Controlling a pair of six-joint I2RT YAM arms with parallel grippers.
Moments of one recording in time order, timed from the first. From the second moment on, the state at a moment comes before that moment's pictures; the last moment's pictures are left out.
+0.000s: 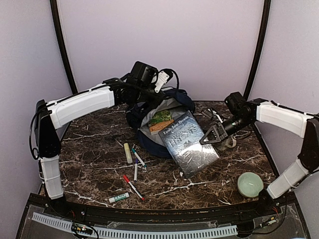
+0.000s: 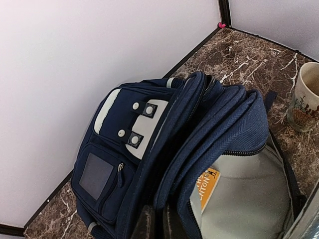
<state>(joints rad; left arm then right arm) -0.81 1.95 1.90 -0.48 -0.28 0.23 0.38 1.47 1.12 -0.83 -0.99 -0.13</state>
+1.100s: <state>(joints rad) -0.81 1.89 1.75 -0.43 -0.22 0.18 0.47 2.02 1.34 -0.24 -1.09 0.53</state>
